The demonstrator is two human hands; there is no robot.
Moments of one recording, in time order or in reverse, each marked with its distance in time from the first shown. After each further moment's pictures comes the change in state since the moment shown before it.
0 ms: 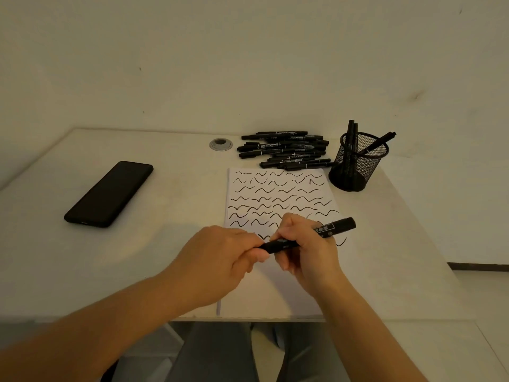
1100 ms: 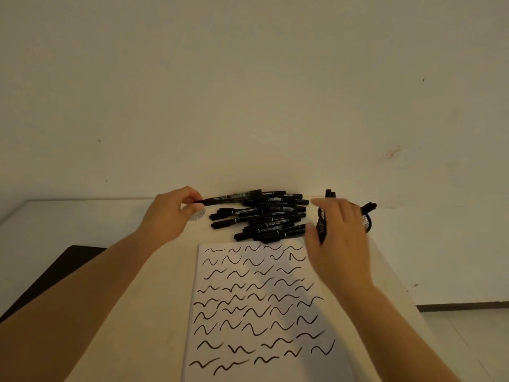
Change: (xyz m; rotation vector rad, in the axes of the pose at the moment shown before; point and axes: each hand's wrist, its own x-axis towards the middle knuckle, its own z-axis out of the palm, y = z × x) left_hand 0.189 -0.147 -0.052 -0.105 0.343 -0.350; right_hand 0.118 -0.059 -0.087 -1.386 0.557 -0.534
